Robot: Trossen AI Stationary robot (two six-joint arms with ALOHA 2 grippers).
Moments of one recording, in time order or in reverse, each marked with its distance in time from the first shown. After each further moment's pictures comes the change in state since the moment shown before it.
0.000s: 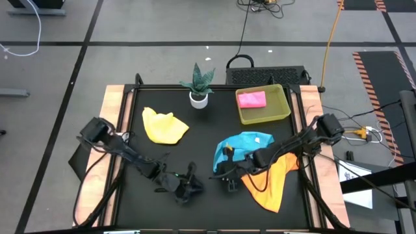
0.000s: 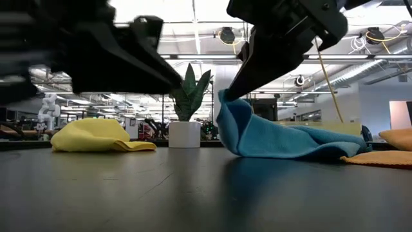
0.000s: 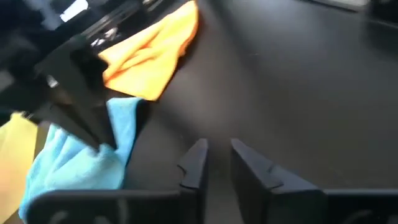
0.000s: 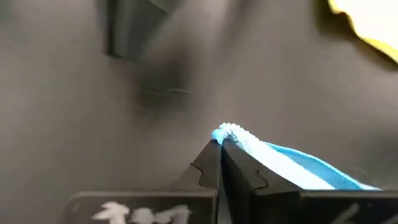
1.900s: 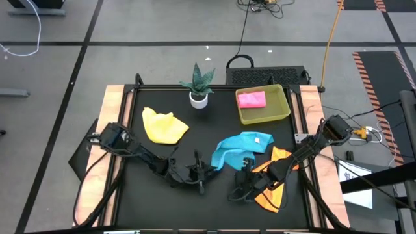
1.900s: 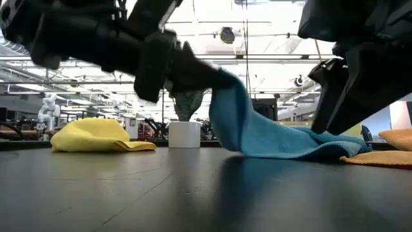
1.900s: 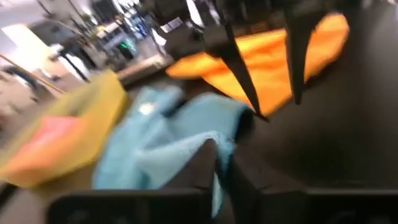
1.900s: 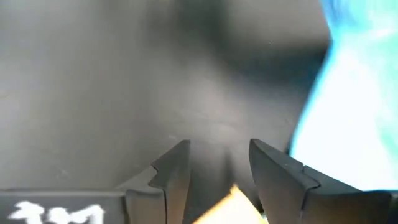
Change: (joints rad) left arm 0.118 0.189 0.069 0.356 -0.239 -0.098; right arm 0.221 -0.074 -0.151 -0.167 0.110 0.433
